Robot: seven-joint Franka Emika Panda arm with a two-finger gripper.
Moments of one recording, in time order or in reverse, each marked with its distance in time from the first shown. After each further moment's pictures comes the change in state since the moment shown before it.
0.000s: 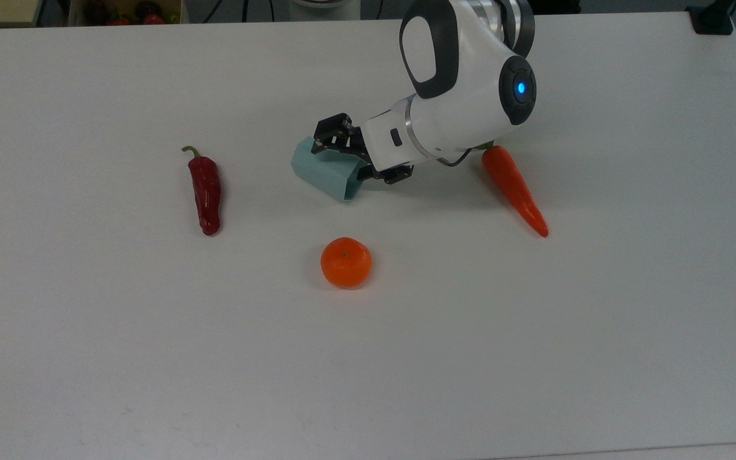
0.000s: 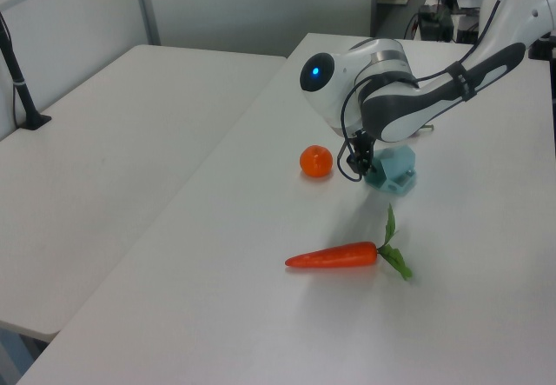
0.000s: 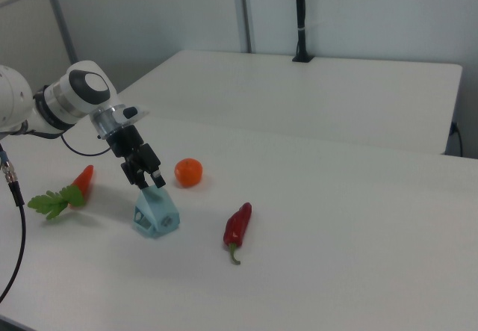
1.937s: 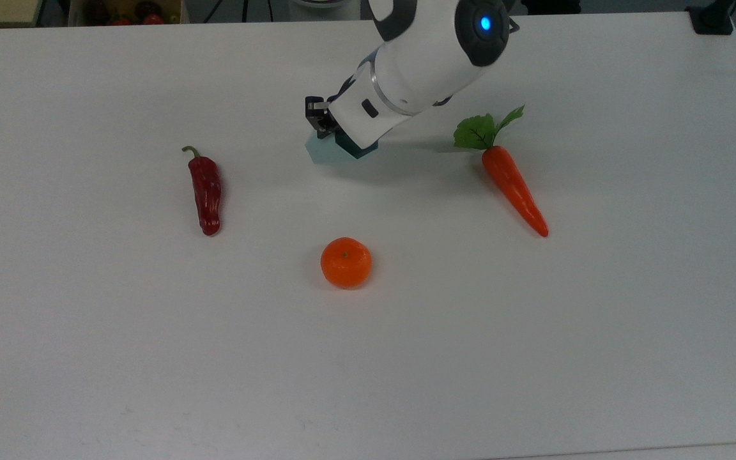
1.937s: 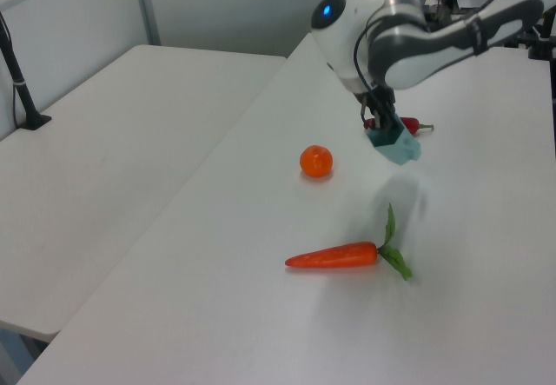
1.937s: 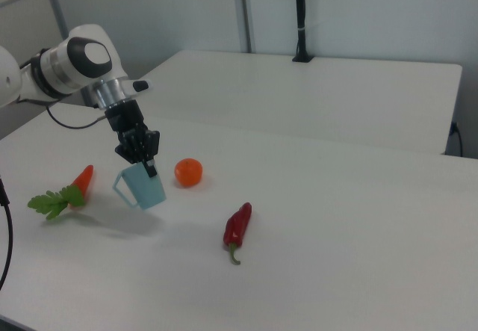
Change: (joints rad) arm -0.062 -0.136 -0.005 -0.003 0.143 -0.023 -0.466
